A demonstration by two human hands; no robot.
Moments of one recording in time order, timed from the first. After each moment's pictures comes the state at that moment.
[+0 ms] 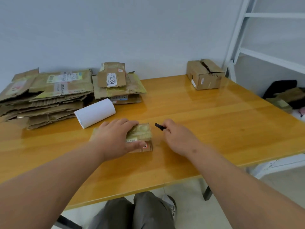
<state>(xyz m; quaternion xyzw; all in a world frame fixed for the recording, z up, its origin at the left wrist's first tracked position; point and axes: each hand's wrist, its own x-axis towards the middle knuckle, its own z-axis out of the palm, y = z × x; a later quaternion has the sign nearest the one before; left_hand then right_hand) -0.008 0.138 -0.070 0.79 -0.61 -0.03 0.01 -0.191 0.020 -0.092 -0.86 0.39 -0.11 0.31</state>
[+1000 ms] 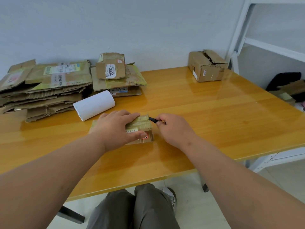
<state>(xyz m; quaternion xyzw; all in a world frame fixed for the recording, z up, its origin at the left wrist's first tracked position) -0.008 0.132 -0.072 0.80 -0.60 -0.02 0.01 -0.177 0.027 -0.095 -0.87 0.37 -0.17 0.29</state>
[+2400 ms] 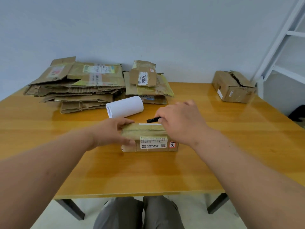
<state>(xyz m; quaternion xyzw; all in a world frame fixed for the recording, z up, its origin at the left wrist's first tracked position) 0.078 0.191 -0.066 0.80 -0.45 -0.31 0.25 -0.116 0.059 -0.024 -0.97 0.20 -0.15 -0.01</state>
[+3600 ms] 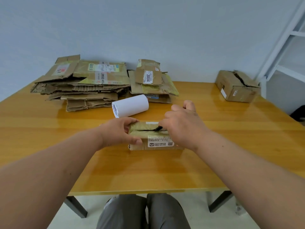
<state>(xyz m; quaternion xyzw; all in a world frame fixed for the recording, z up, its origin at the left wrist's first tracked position) 0.075 0.194 -0.070 0.79 -0.45 -0.32 0.27 -0.108 0.059 -0.049 -0.96 0.14 -0.12 -0.20</state>
